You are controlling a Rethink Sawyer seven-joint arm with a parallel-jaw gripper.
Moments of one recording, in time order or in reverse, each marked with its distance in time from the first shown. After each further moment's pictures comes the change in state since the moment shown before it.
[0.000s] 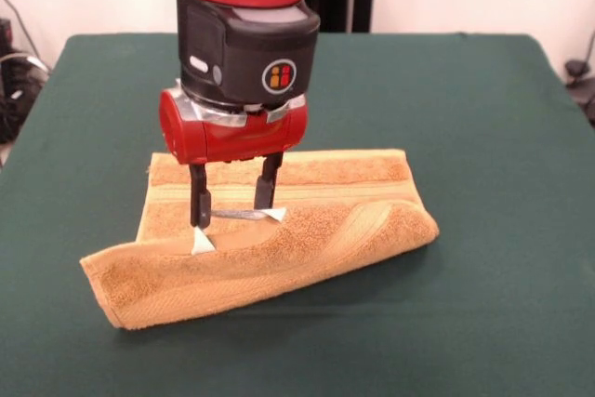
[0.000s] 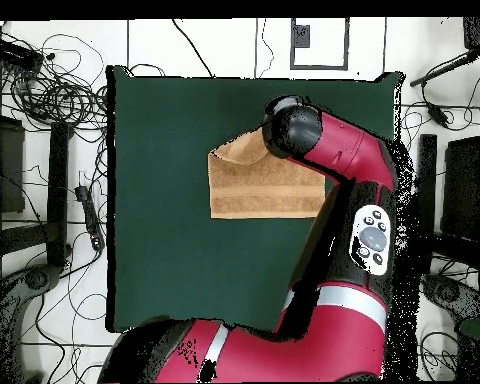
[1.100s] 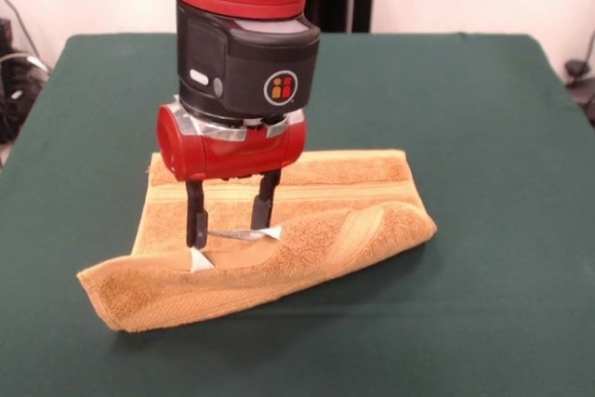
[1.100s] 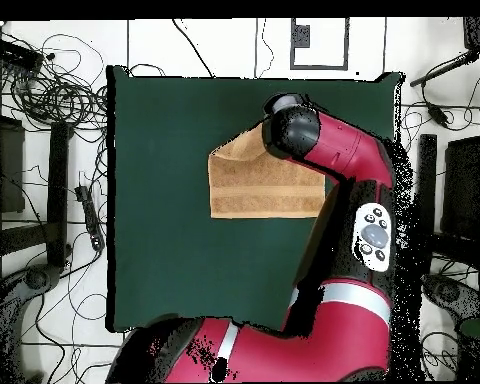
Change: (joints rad) arm -0.020 0.003 0.047 0.000 -0.039 -0.087 0.000
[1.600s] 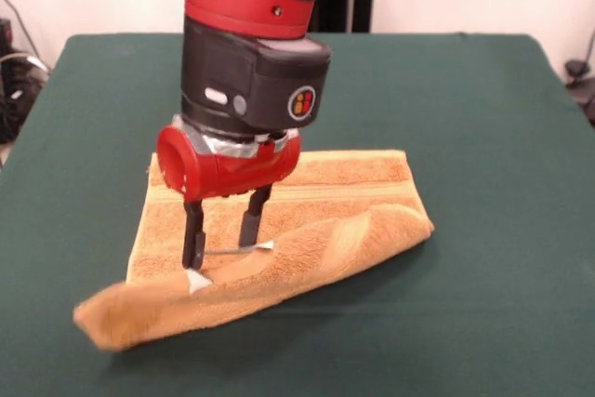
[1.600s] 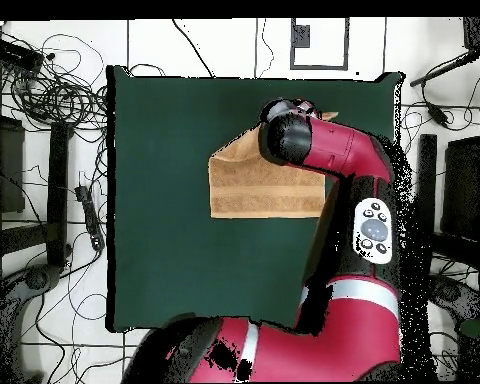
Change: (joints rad) arm -0.044 -0.011 0.100 -0.005 -0.236 -0.089 -0.126
